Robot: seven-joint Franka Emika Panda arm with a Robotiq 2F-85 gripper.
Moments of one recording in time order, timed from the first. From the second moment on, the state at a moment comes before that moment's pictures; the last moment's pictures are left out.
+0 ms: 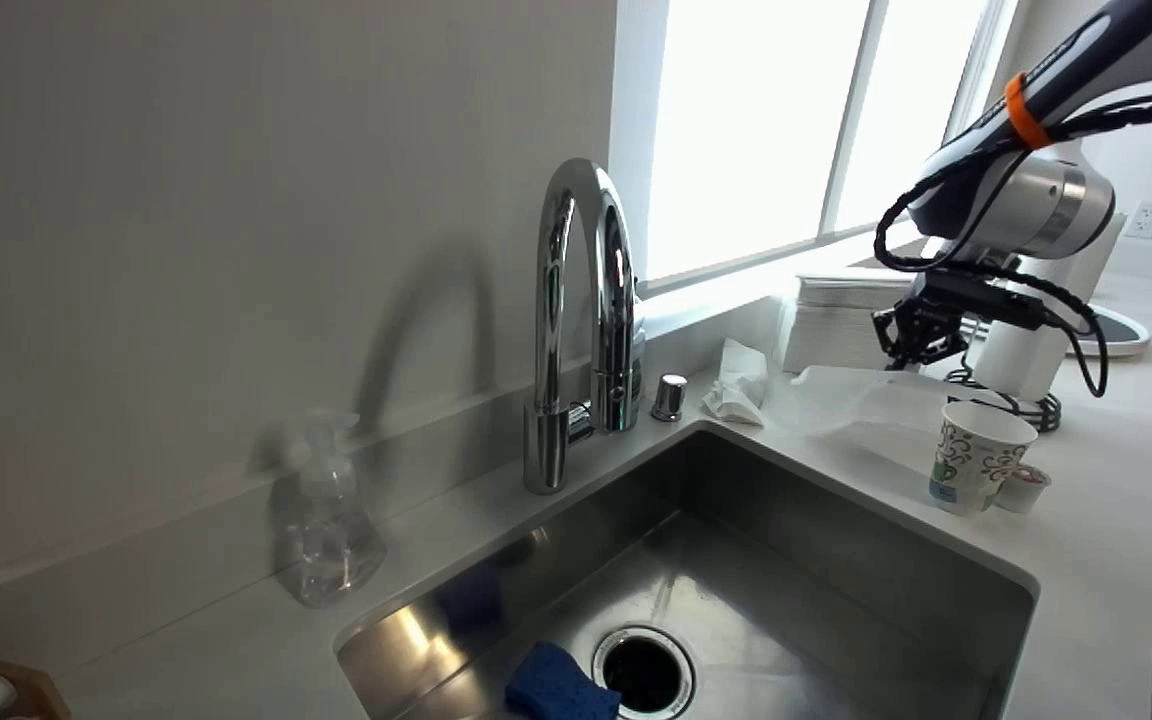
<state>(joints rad) -0.33 0.47 -0.18 -2.01 0.39 2.61 0.12</state>
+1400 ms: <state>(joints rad) -0.24 0.30 -0.21 -2.05 0.21 2.58 0.12</state>
